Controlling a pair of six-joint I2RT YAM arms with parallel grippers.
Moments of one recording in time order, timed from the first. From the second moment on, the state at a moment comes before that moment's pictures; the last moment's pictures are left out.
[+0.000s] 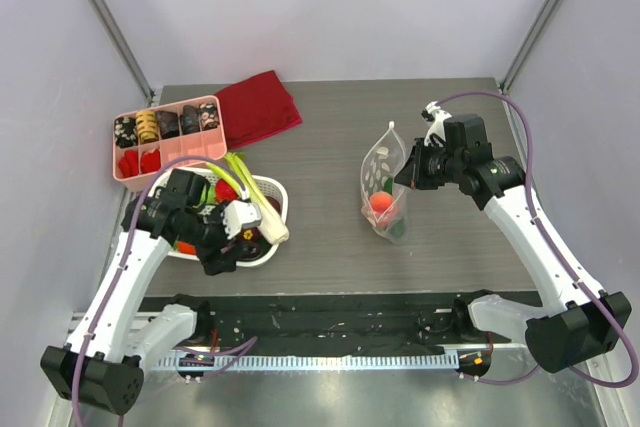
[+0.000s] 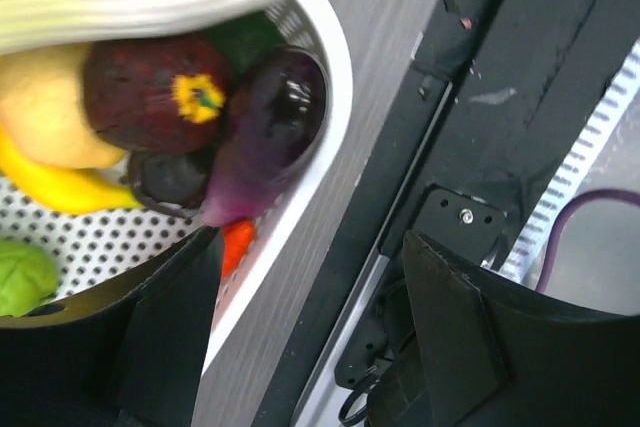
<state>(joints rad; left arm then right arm) -0.24 0.94 1.00 -1.31 0.48 0.84 0.30 1.15 1.16 -0.74 -0.30 0.33</state>
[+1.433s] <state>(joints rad) -0.24 0.94 0.99 -1.21 0.48 0.95 0.29 1.17 1.16 -0.74 -0.34 0.33</state>
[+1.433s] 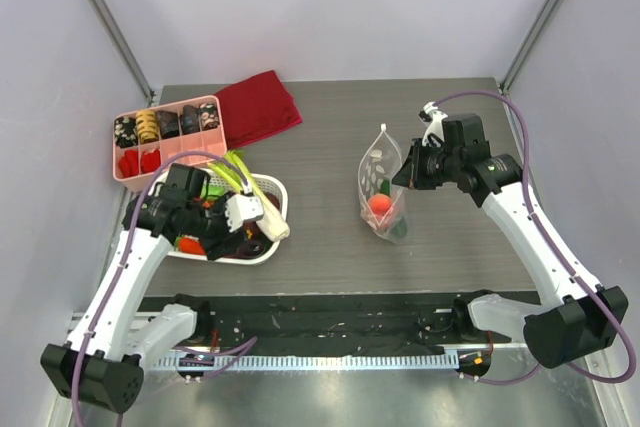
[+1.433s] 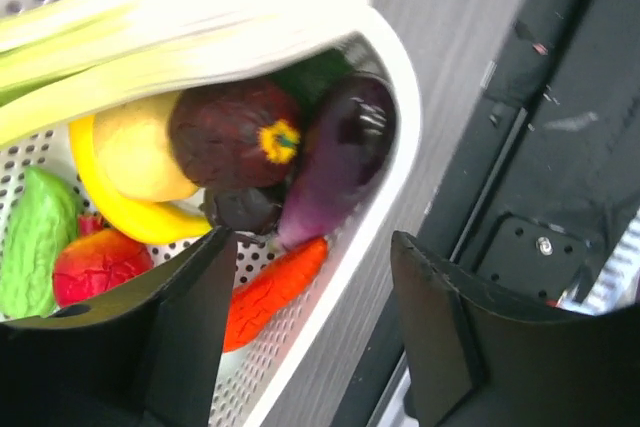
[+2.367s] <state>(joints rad) 0.10 1.52 1.02 -0.77 0.17 1.07 0.29 1.17 1.16 -0.74 -0.35 0.33</state>
